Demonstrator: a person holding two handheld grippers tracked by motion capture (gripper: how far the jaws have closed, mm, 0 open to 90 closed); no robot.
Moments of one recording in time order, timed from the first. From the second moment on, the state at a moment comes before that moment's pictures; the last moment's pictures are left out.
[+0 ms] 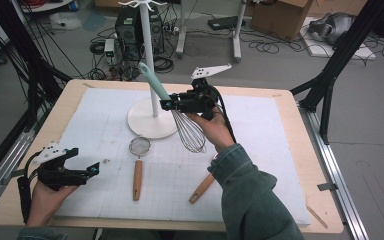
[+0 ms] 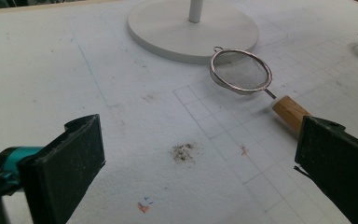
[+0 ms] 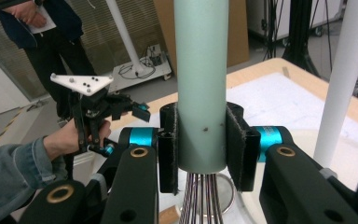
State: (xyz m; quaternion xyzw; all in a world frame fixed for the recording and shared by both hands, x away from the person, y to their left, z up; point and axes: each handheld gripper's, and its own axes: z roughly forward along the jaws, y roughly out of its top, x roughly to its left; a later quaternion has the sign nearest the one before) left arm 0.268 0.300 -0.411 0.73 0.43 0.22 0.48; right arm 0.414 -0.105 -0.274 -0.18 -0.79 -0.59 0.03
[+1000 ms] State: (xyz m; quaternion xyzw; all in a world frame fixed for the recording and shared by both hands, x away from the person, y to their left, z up) left arm 0.269 0.303 -0.412 0.73 0.43 0.22 0.48; right arm 0.431 -0.077 -0.230 -0.17 -0.73 -0.66 -0.04
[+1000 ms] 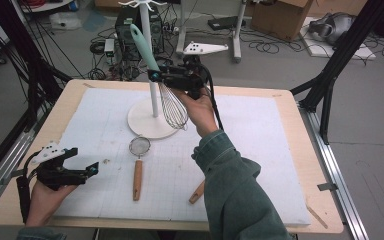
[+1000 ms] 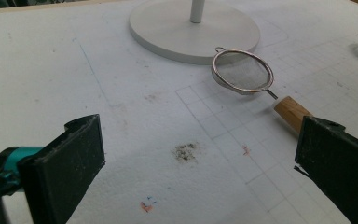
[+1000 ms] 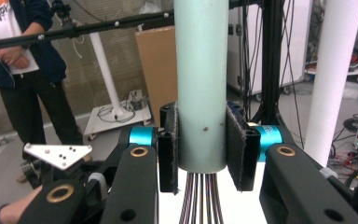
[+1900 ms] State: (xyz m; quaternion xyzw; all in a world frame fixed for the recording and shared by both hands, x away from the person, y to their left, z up) left arm 0.267 0.309 -0.410 0.72 0.44 0.22 0.49; right arm 0.440 -0.052 -0.197 -0.21 -0.71 -0.66 -0.10
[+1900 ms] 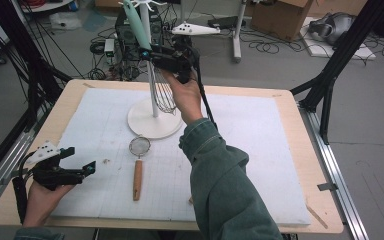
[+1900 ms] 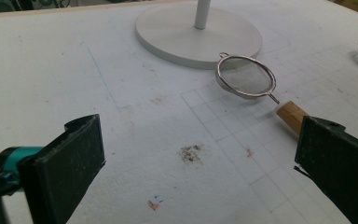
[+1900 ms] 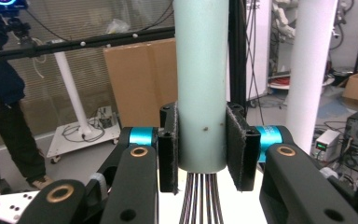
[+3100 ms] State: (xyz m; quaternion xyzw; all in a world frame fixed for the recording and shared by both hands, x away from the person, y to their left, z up) left arm 0.267 0.310 -0.410 0.73 0.44 0.22 0.48; right arm 0.456 -0.052 -0.208 -0.23 -0.72 -0.64 -0.11
